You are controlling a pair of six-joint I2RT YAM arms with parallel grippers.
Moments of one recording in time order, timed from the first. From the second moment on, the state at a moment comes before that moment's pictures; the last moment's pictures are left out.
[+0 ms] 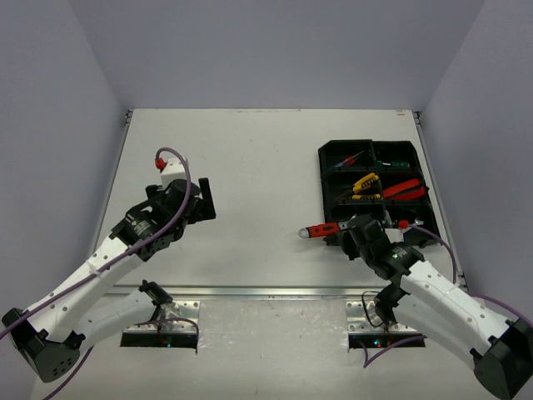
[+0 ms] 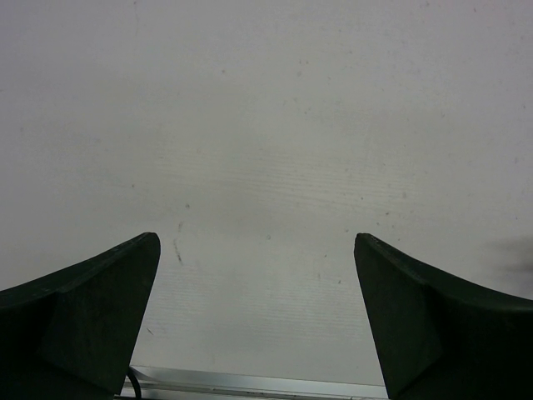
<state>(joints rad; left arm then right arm) -0.62 0.86 0.91 -0.80 -0.58 -0.57 0.60 0.74 0.39 -0.54 0.38 1.78</state>
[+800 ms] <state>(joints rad) -0.62 0.89 0.89 -0.76 -0.61 -0.58 0.60 0.81 0.67 -0.47 0.43 1.24</state>
